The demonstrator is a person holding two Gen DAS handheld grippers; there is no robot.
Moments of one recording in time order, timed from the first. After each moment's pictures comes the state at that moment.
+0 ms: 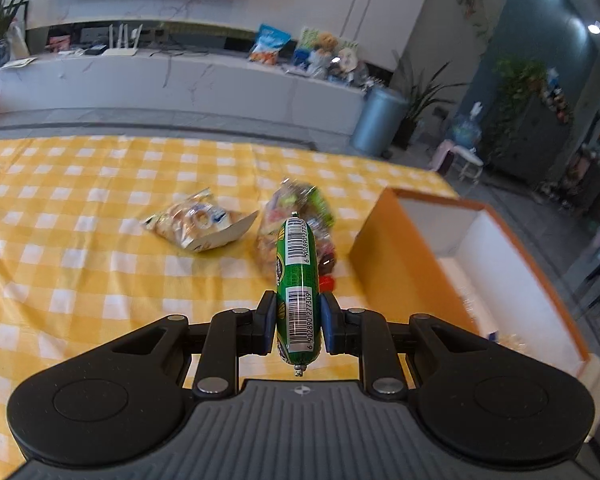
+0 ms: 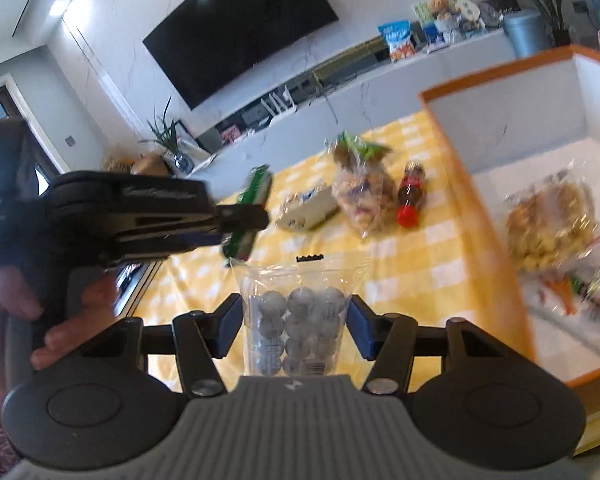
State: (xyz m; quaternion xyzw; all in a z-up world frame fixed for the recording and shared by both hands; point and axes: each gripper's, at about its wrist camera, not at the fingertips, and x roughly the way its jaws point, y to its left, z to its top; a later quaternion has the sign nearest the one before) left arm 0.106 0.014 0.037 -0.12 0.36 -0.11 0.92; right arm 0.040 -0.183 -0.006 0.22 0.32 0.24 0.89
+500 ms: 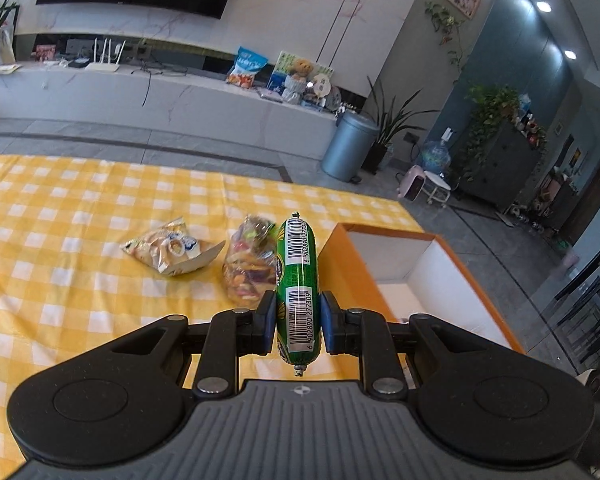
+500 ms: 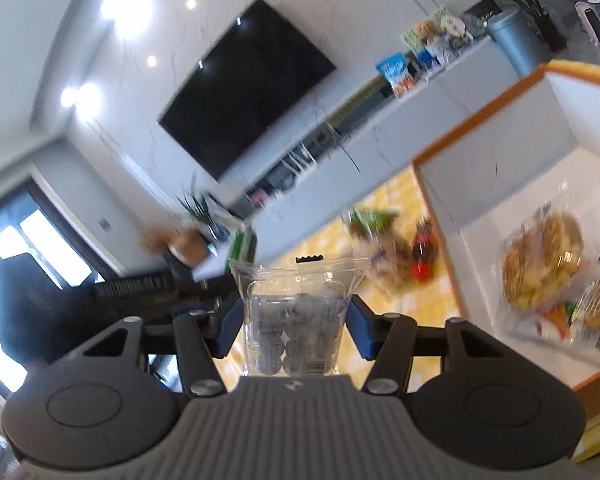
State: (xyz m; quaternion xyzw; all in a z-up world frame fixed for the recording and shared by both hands) left arm 0.086 0.018 0.069 -0.15 0.32 -0.15 0.92; right arm 0.034 -0.244 0.028 0.34 0.24 0.25 0.87
